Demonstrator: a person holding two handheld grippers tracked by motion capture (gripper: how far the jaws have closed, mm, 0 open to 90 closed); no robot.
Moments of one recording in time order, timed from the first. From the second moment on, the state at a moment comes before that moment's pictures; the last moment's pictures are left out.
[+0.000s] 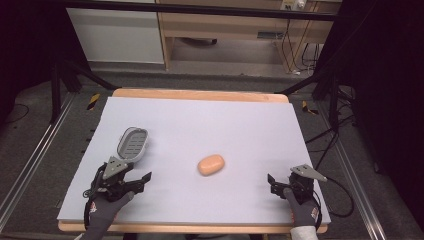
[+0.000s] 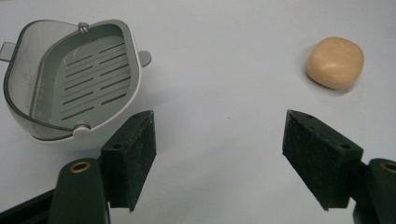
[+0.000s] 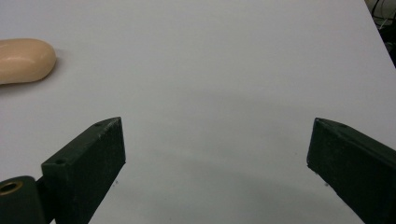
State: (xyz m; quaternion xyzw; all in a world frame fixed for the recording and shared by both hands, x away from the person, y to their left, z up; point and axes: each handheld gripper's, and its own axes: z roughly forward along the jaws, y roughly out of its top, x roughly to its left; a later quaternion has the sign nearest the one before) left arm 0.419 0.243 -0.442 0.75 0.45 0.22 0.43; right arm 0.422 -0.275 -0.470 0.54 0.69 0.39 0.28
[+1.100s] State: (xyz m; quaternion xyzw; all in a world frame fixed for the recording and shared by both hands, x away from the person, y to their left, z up) left arm 0.438 0.186 -0.411 0.78 0.39 0.21 0.44; right arm 0.423 -0.273 -0.469 0.54 0.69 0.39 0.27
